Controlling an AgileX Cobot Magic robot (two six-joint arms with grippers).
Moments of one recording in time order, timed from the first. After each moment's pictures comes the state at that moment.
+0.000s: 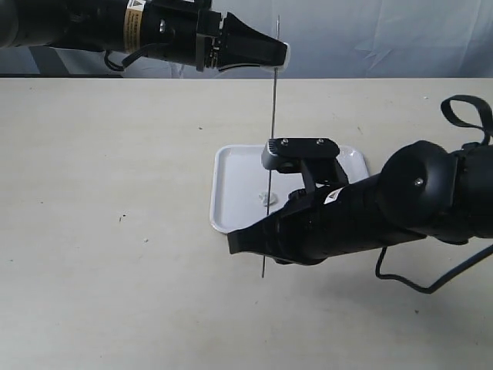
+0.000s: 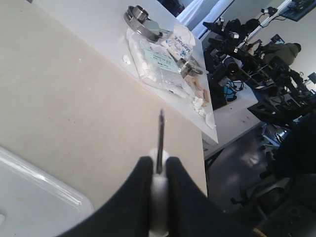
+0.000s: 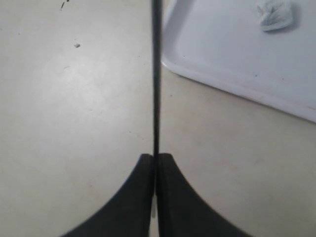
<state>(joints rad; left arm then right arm) -0.29 2.00 -1.52 1.60 -1.26 -1.88 0.78 1.58 -0.69 0.83 0.23 -0.34</state>
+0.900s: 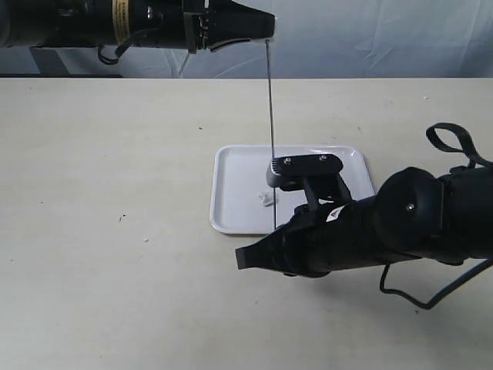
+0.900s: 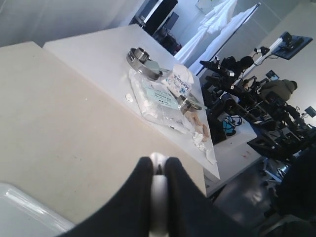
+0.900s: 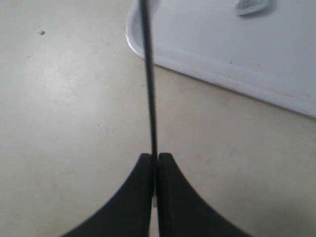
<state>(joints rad) -0.25 2.01 -1.52 1.46 -1.27 -1.82 0.79 1.62 -0.63 0.83 0.14 -0.35</state>
